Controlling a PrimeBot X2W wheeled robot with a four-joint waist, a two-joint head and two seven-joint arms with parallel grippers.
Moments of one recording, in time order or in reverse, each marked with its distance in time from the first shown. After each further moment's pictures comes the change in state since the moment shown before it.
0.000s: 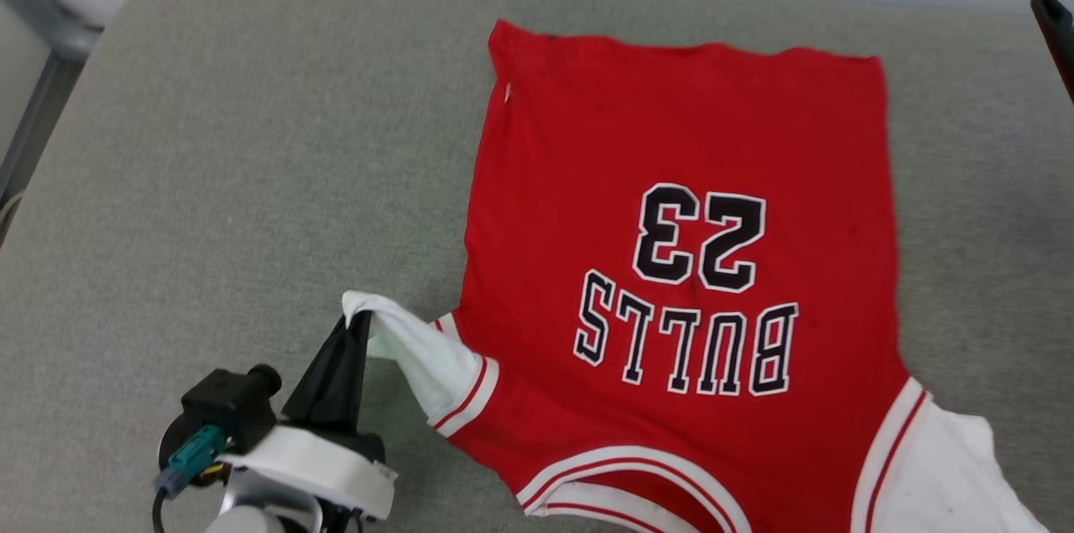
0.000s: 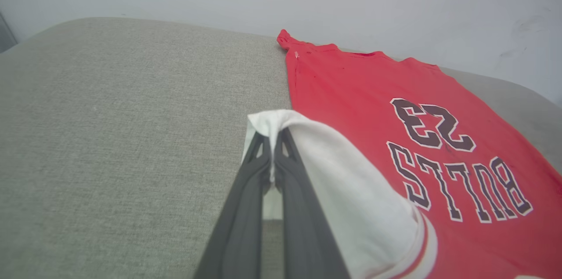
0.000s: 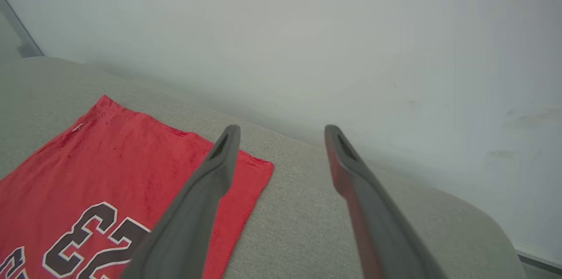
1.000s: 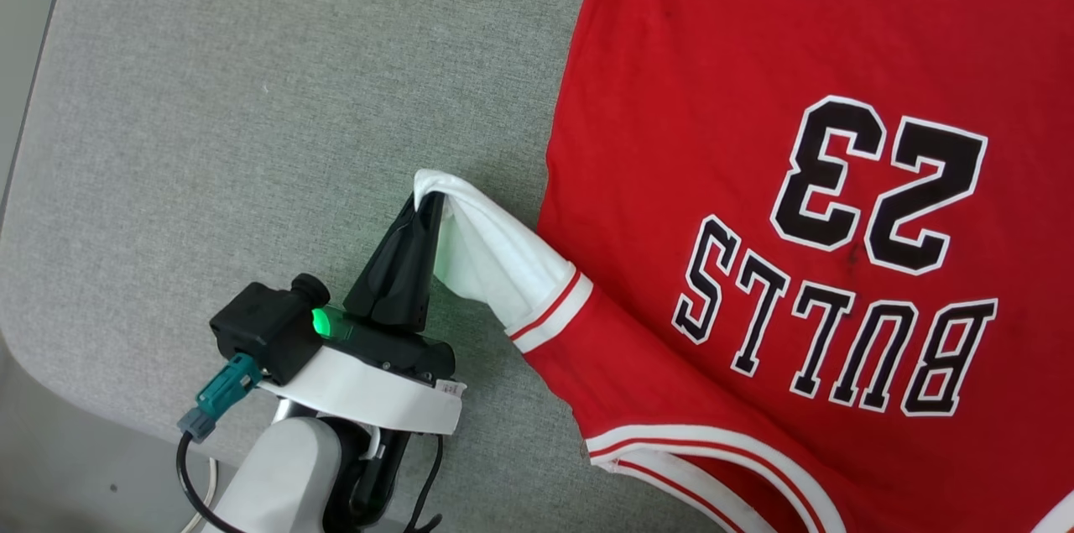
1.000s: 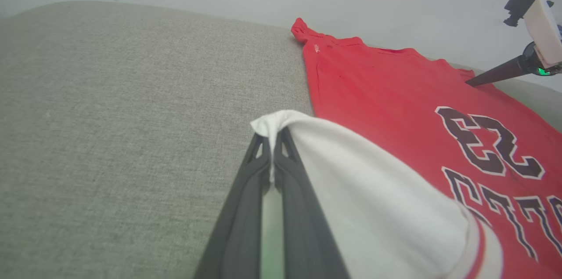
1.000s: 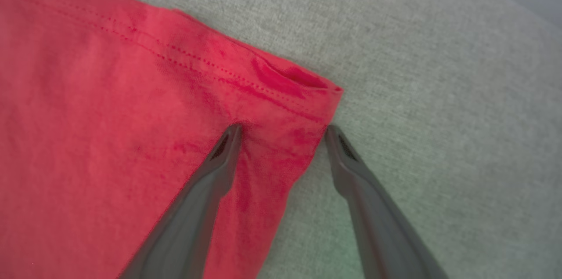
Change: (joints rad) left arm -0.168 -0.176 0.051 -0.069 0.120 -0.128 -0.016; right arm -0.414 -0.067 0.165 0.393 -0.012 0.000 0.596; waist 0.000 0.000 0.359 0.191
